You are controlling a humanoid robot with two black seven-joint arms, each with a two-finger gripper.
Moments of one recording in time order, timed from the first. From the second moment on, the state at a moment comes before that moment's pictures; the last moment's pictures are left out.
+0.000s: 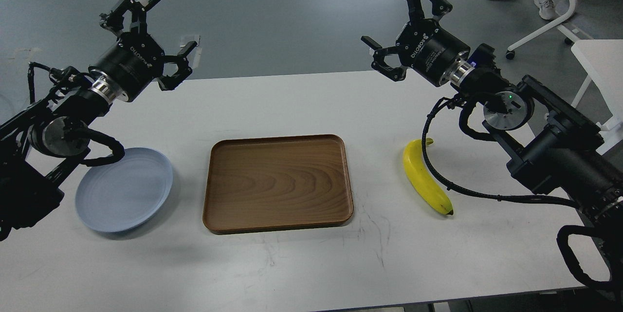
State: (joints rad) left arm -0.72 0.53 -0.75 -1.02 -0.03 -0.35 -0.19; right arm 0.83 -0.30 0.83 0.92 -0.09 0.43 0.00
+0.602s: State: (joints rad) left arm -0.70 0.53 -0.75 -1.03 -0.03 -0.36 -0.20; right arm 0.78 -0.31 0.83 0.92 -0.09 0.40 0.00
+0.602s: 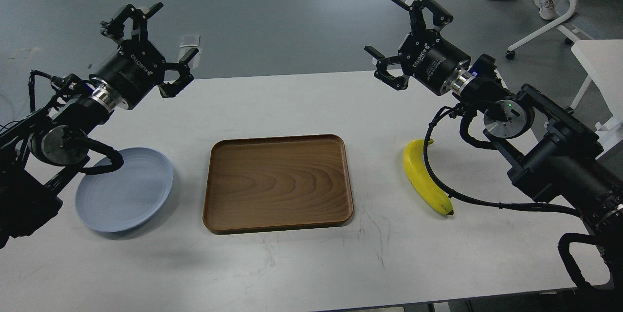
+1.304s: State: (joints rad) left arm -0.68 0.51 -0.75 -1.03 -0.03 -0.36 -0.20; right arm 0.77 -0.32 0.83 0.92 -0.09 0.40 0.00
